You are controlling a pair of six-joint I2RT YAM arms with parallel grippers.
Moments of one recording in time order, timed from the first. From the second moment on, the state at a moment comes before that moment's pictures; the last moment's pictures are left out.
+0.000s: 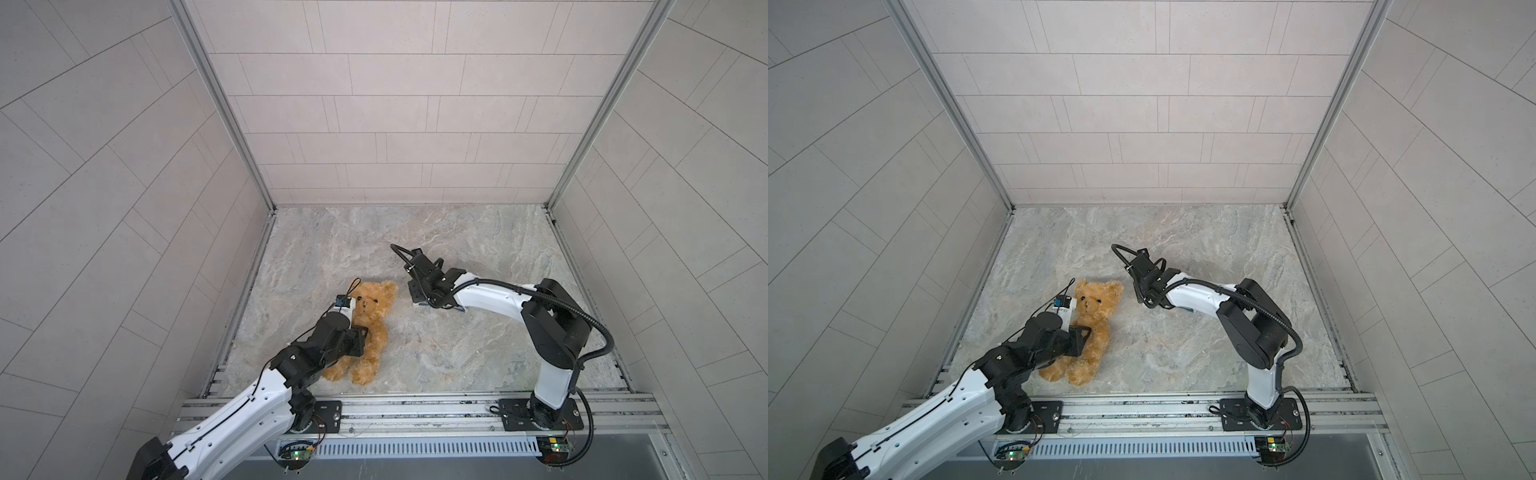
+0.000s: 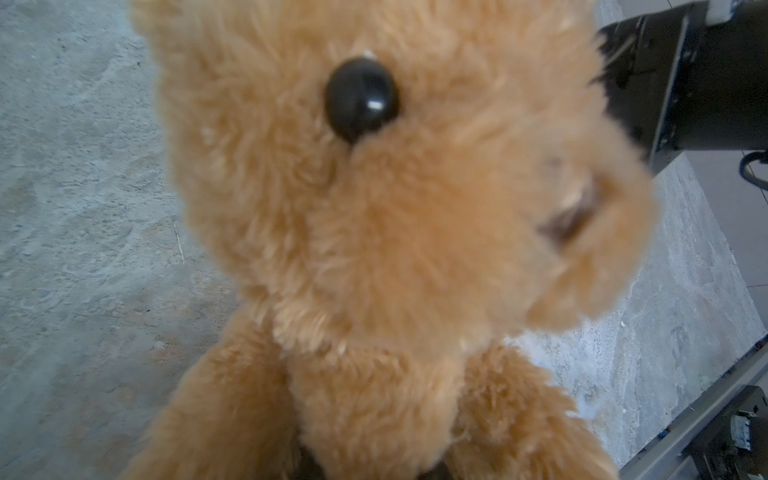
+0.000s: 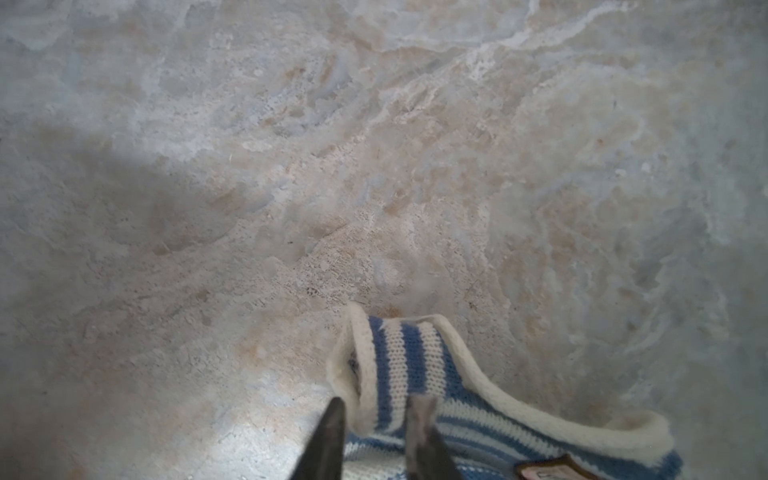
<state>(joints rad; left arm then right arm) -0.67 0.66 0.31 -0.38 -0.04 -0.58 0.76 1.81 1.21 -0.41 0.28 0.41</state>
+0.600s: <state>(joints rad) -0.67 0.70 0.35 -0.40 -0.02 -0.56 0.69 1.58 0.94 -0.61 0.30 0.37</state>
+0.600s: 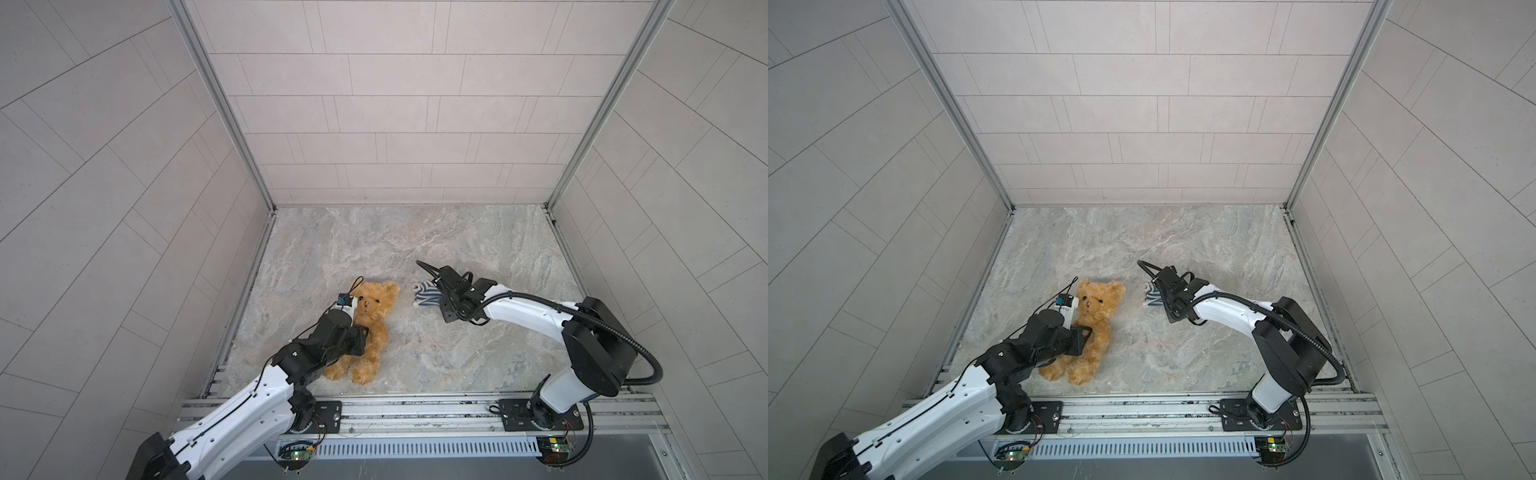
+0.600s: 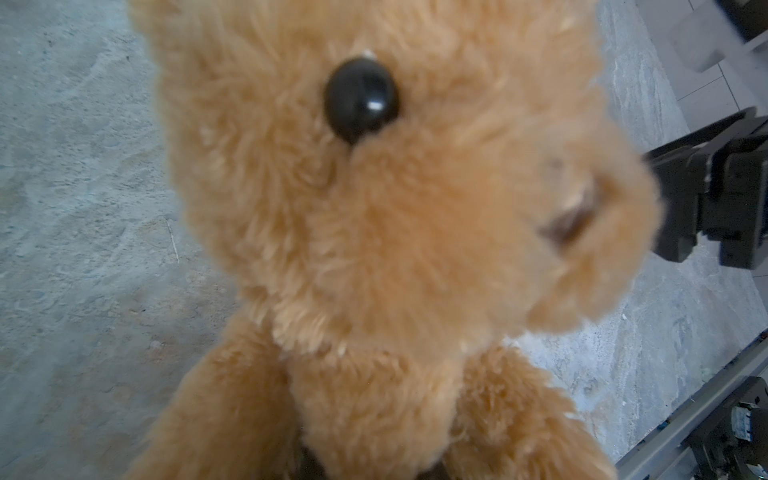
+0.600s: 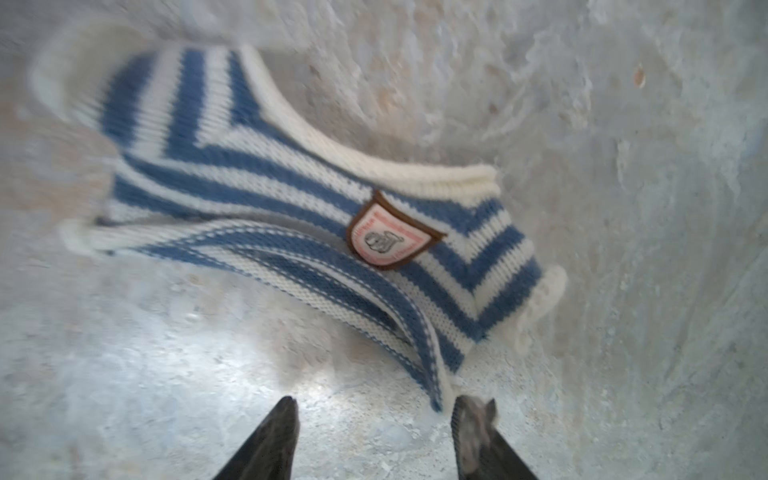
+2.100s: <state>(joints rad) -0.67 0.79 0.36 -0.33 -0.03 -0.54 0.75 1.47 0.87 -0.54 0.12 0.40</state>
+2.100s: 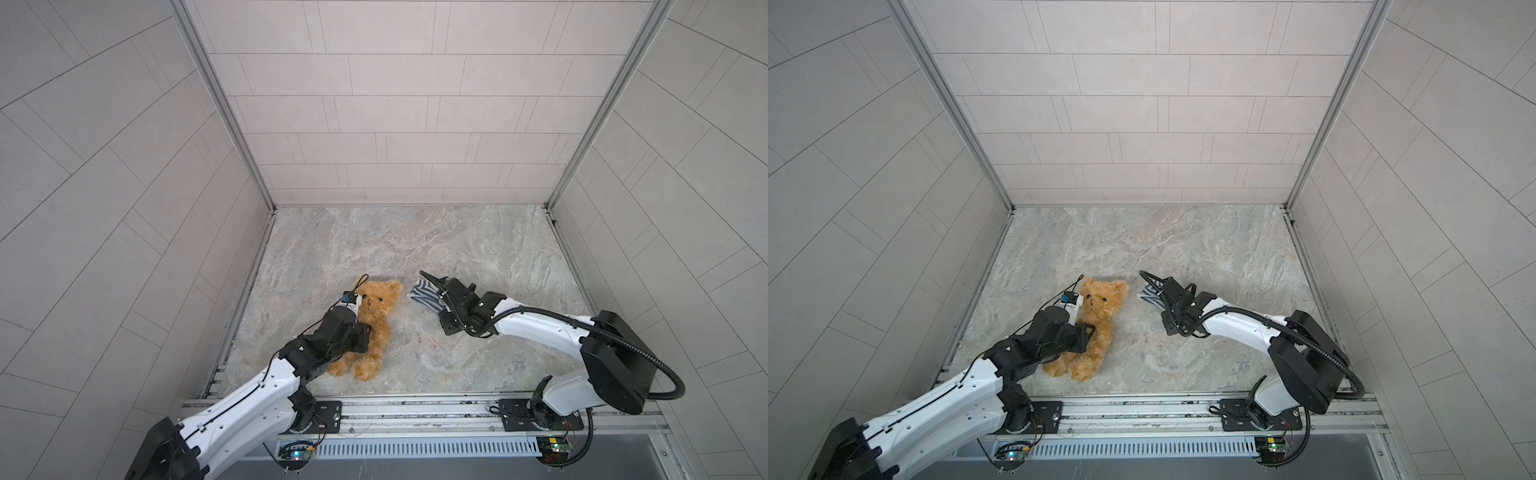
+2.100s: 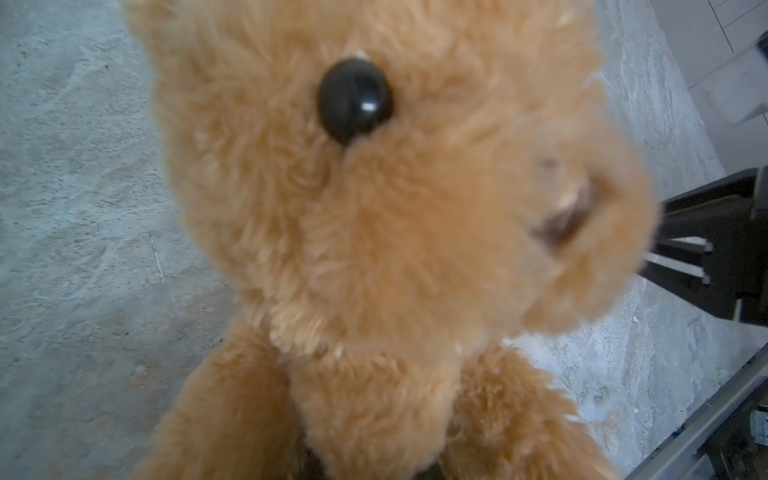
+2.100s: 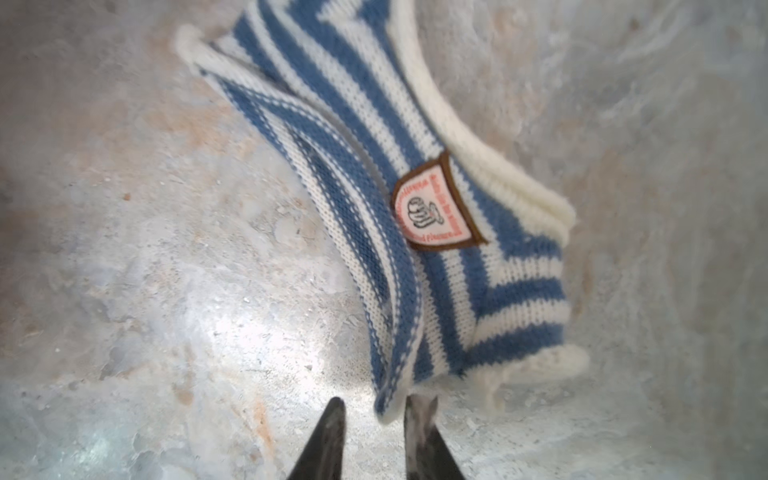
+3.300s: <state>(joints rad) -0.67 0.78 0.33 -0.29 -0.04 -0.58 0.63 1.77 1.15 -0.63 0.02 0.16</state>
